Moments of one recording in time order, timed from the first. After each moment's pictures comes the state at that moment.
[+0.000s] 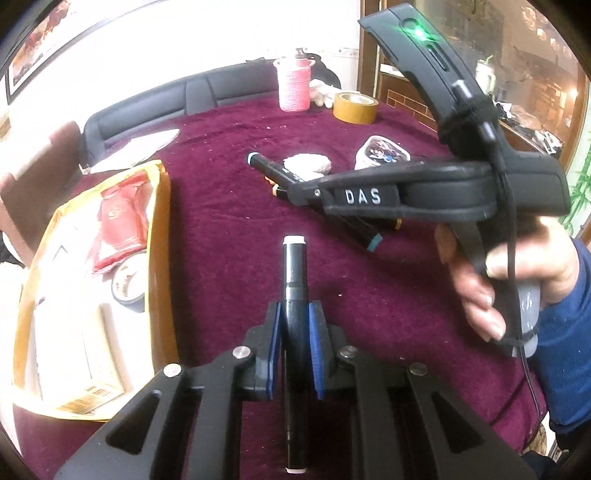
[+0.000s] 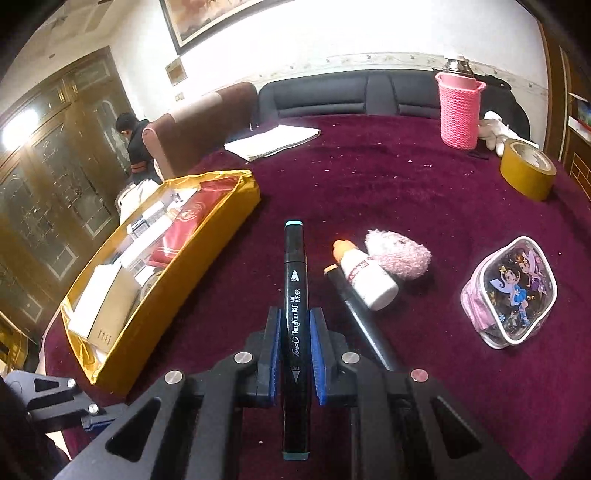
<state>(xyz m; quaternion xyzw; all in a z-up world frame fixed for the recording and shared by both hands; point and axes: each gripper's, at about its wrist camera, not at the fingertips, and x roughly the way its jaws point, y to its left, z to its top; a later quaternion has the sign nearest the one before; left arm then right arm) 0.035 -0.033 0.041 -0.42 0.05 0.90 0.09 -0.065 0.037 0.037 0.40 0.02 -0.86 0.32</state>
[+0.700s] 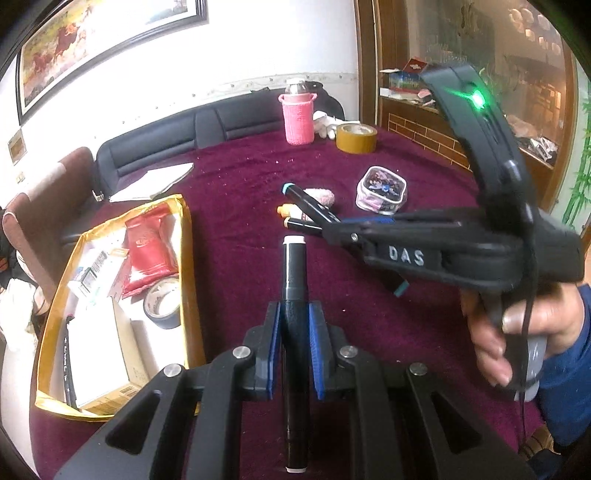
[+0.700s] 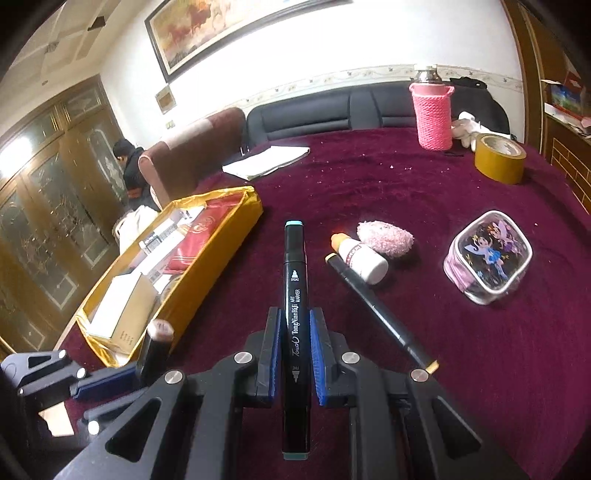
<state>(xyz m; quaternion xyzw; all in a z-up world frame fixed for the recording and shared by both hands) 0.063 -0.038 0.068 -0.36 0.07 0.93 0.08 -0.020 0.059 0.046 0.37 -0.03 -0.88 0.29</state>
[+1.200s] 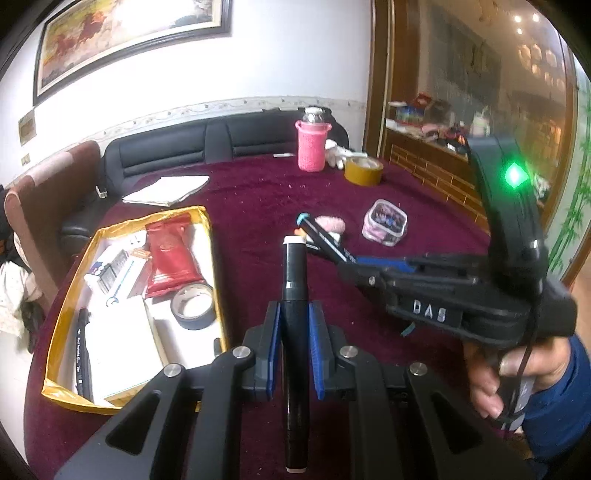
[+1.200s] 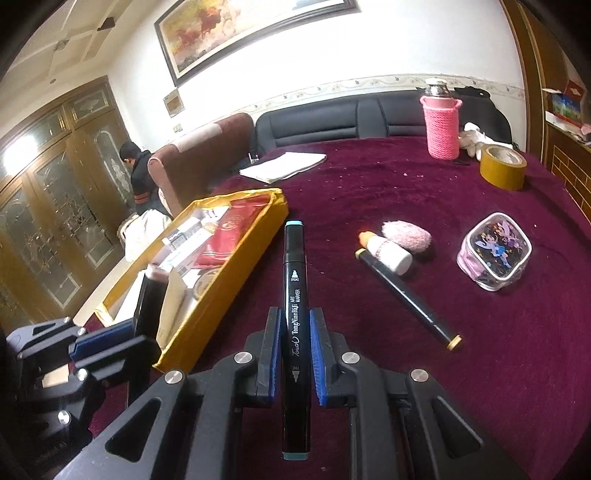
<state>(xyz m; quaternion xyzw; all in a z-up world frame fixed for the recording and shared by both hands) 0.088 -0.079 0.096 -0.32 0.01 0.94 0.09 0.016 0.039 0.061 0.35 -0.03 -0.89 0.30</state>
